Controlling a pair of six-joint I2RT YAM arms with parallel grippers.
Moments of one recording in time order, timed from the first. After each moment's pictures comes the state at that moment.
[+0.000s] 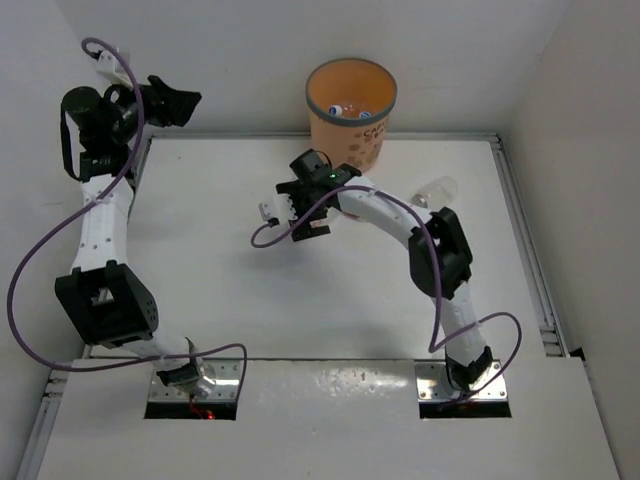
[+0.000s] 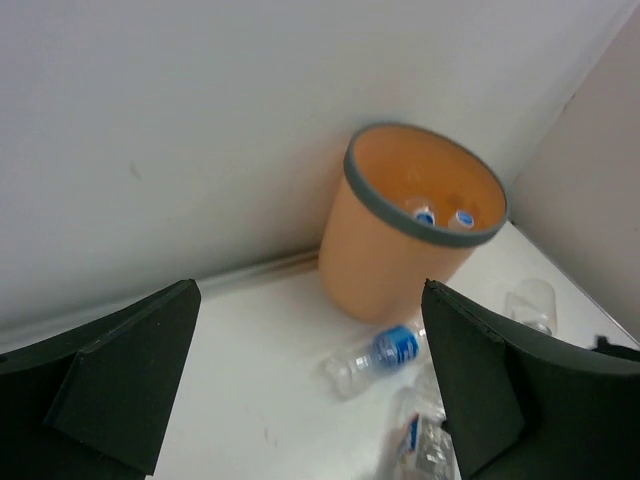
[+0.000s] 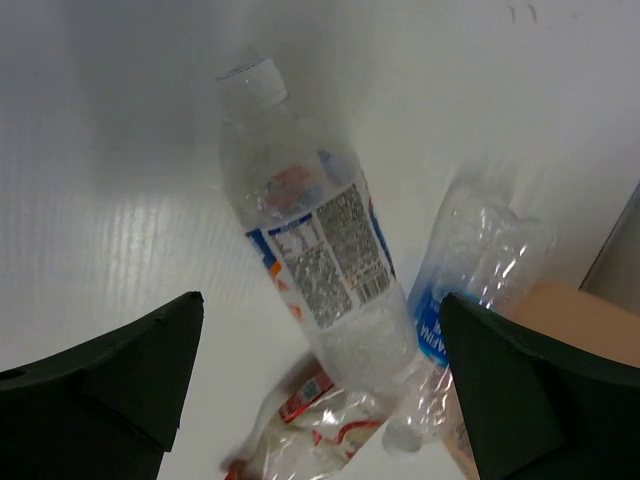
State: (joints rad) left arm 0.27 1.54 1.54 0.20 0.74 -0.33; right arm 0.71 2.12 1.82 -0.72 -0.21 -1.19
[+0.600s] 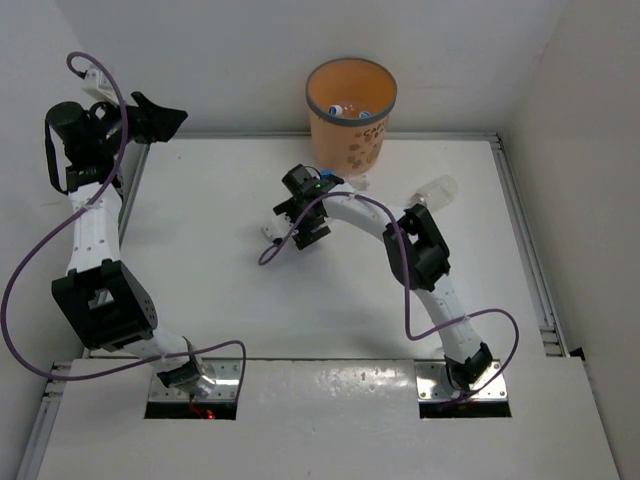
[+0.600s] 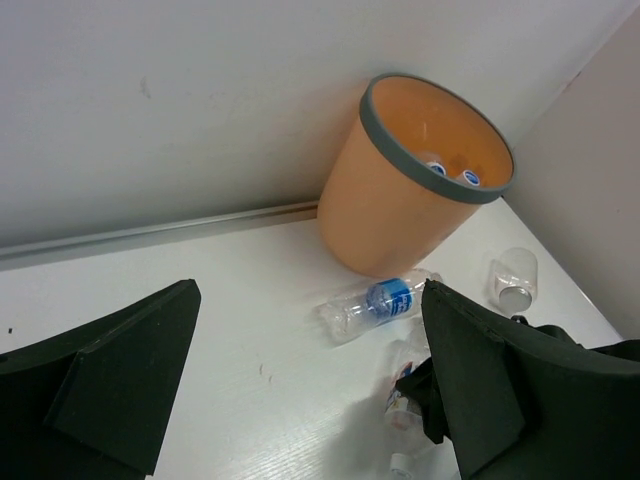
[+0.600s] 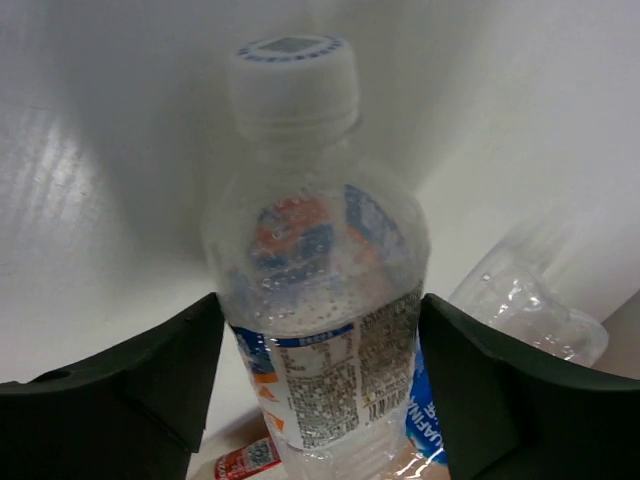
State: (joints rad) left arm 0.39 1.53 1.44 0.15 0.87 -0.37; right arm 0.72 2.34 1.92 -0.74 -0.11 -1.48
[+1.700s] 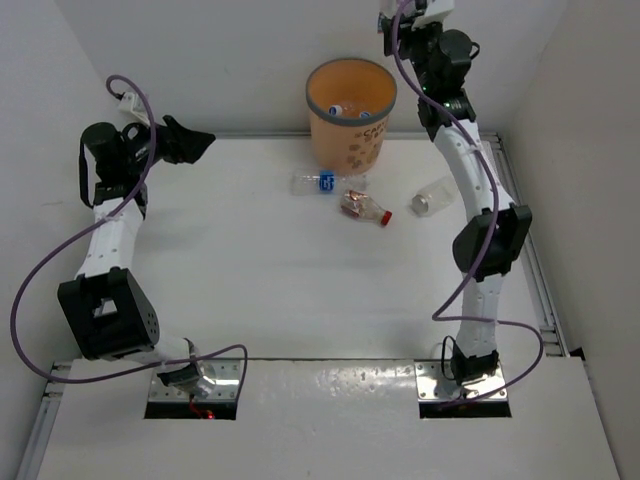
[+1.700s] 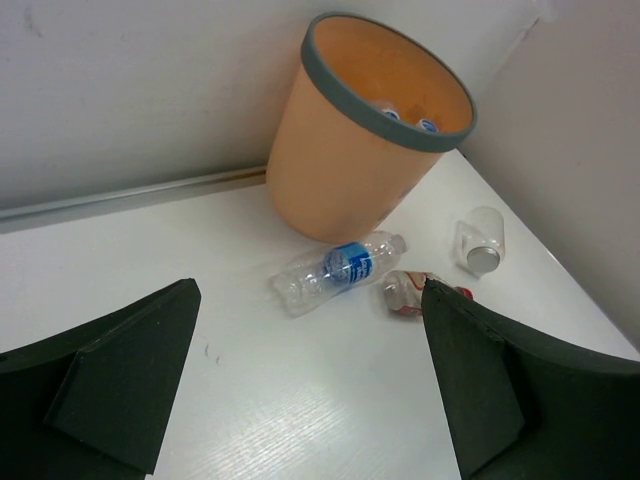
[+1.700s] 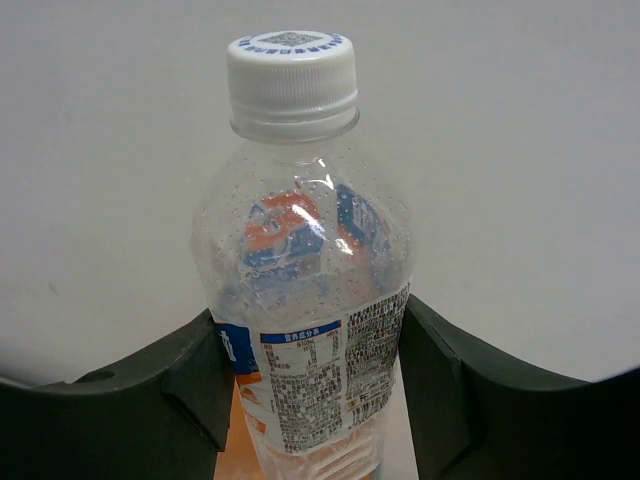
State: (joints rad) left arm 0.29 1.46 1.22 0.28 0.88 -0.38; right arm 0.22 2.09 2.22 0.21 -0.07 -0.14
